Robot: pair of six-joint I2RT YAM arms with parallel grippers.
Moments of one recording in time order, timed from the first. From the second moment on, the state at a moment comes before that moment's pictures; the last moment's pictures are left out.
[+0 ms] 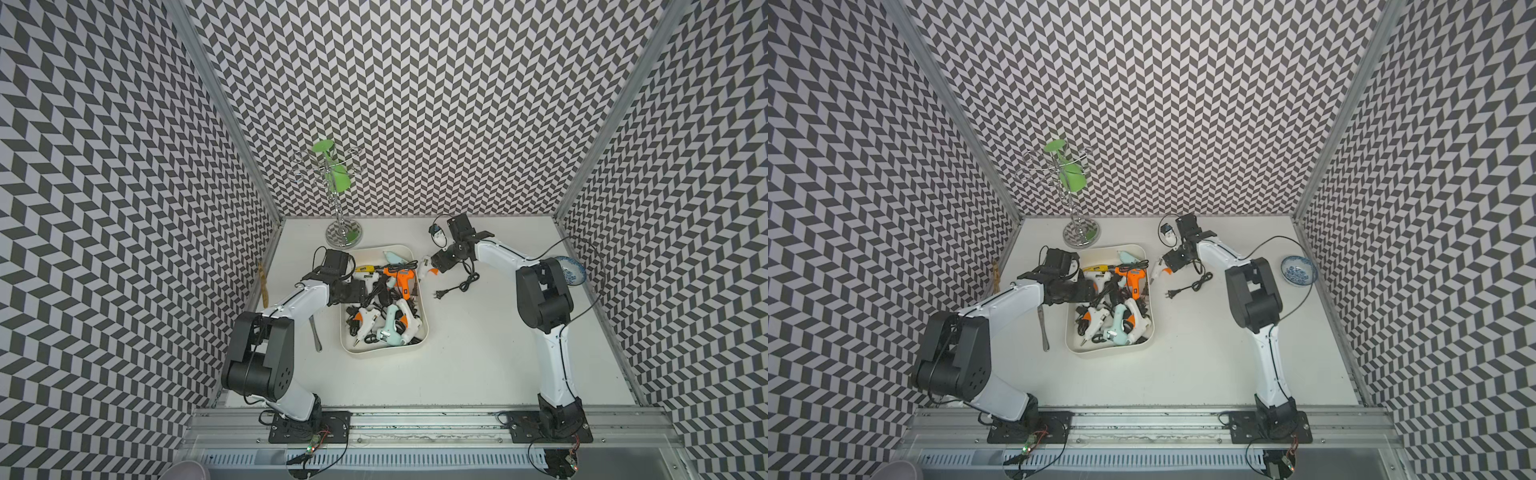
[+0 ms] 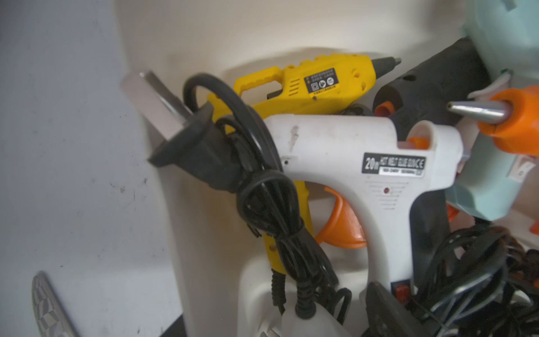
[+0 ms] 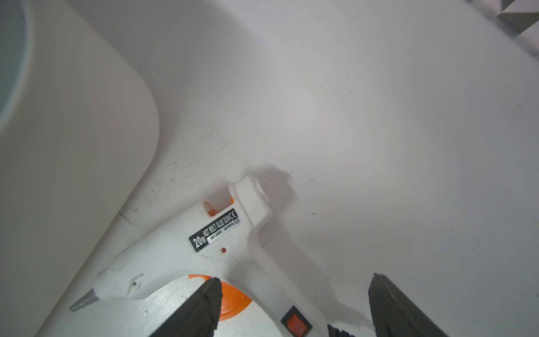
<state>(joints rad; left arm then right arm) -0.20 1.57 0.96 -0.45 0.07 -0.18 0.38 2.26 1.77 -0.53 -0.17 -0.33</state>
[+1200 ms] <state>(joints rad) -0.20 1.56 0.96 -0.45 0.08 -0.18 0.36 1.94 1.23 -0.35 -0.20 -0.16</state>
